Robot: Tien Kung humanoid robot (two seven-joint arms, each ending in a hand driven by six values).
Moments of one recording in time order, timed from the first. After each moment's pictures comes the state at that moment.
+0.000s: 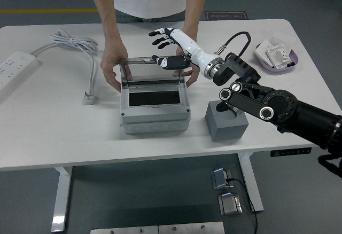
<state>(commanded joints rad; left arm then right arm) -0.21 0.29 -0.32 -0.19 0.55 -0.03 0.16 1.00 -0.19 0.30 0.93 -0.97 -0.28 0.13</state>
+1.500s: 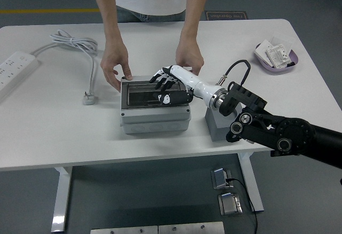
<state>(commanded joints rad) -0.20 0.29 -0.21 -0.19 0.43 -0.02 0.12 0.88 -0.33 0.27 1.22 -1.10 -0.28 0.04</state>
